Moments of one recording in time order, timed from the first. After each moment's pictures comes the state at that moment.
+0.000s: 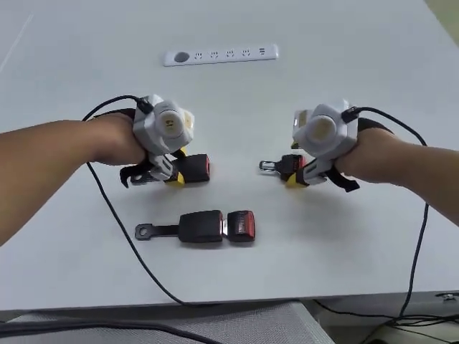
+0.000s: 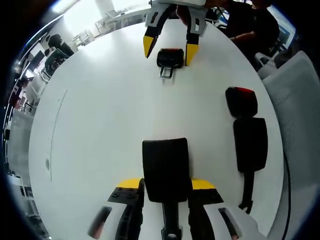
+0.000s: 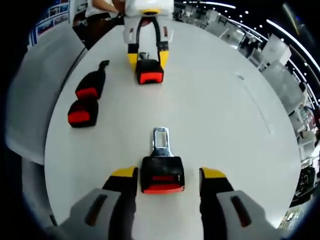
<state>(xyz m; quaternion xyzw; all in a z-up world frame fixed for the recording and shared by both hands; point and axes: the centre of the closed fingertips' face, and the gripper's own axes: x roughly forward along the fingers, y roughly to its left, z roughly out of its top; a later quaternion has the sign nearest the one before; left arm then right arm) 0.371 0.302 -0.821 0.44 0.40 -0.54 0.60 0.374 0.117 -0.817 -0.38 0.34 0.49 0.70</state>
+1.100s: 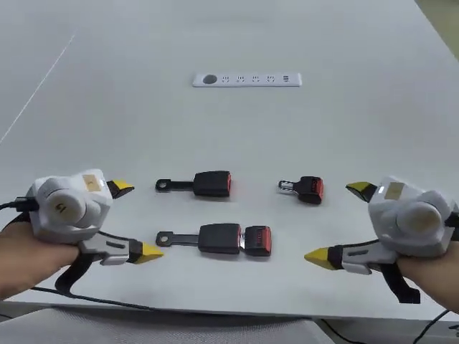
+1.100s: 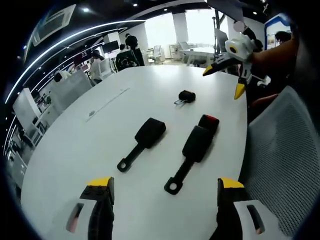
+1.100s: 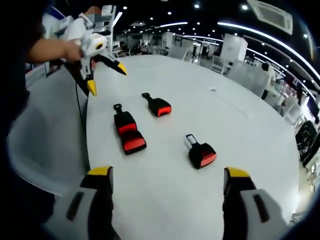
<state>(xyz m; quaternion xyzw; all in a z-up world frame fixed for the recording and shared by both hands) 0.253 0.388 -0.743 0.22 0.33 -0.39 0.83 0.266 0.100 -0.758 -0.21 0.29 0.43 0.83</state>
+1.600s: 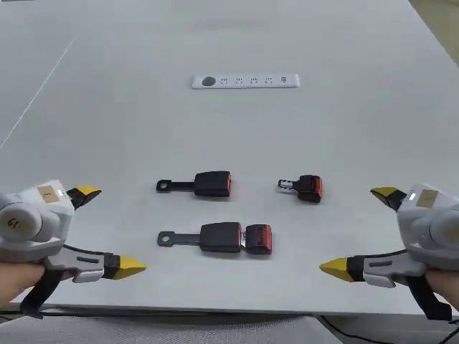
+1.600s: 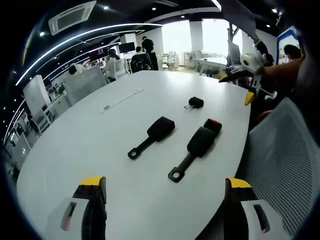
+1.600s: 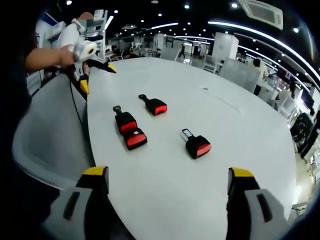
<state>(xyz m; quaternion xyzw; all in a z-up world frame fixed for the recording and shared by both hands) 0.236 0.421 -0.727 0.18 0.32 -0.35 0.86 0.247 0.085 -0.747 -0.19 0.29 0.41 0.84</state>
